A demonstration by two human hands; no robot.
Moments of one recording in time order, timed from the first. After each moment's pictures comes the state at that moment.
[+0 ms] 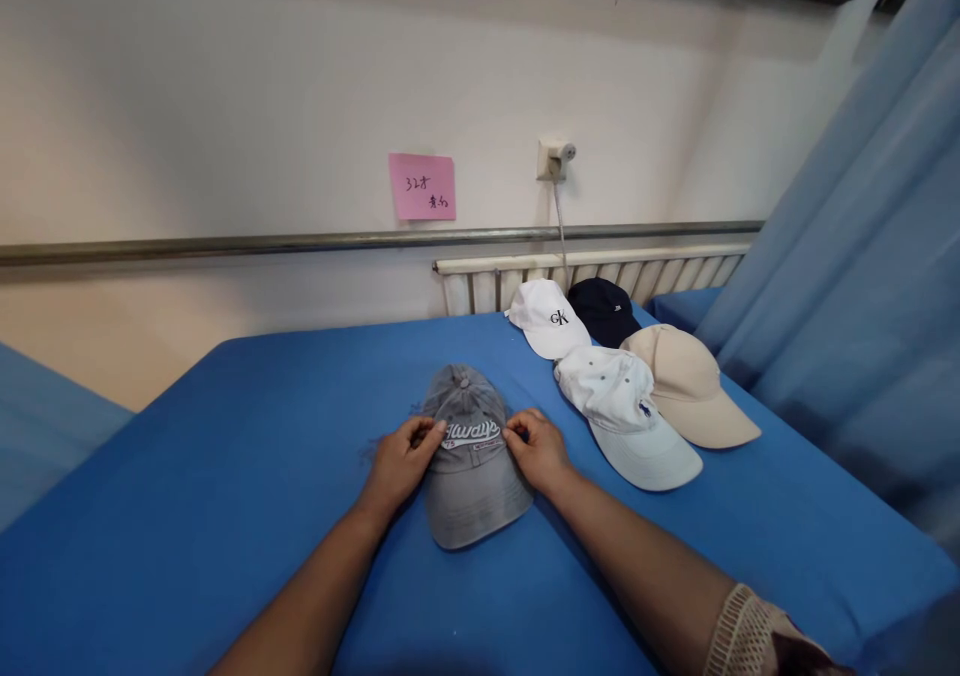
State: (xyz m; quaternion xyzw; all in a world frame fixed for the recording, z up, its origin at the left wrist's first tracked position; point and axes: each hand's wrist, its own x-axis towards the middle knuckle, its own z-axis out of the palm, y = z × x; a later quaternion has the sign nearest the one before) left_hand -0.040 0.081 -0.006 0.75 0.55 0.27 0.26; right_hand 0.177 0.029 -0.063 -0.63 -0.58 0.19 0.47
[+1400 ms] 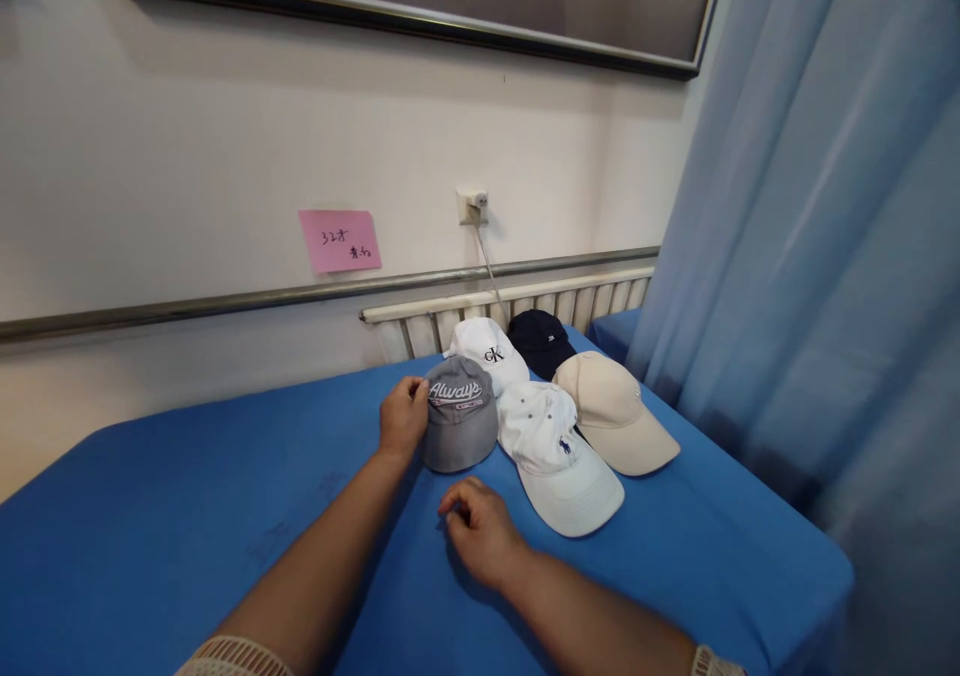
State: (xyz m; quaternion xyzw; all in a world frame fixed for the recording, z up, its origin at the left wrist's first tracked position) left_hand 0.116 0.182 0.028 0.75 0.51 0.39 0.14; right_hand 0.193 0.005 -0.055 -0.56 -0.57 0.26 0.54
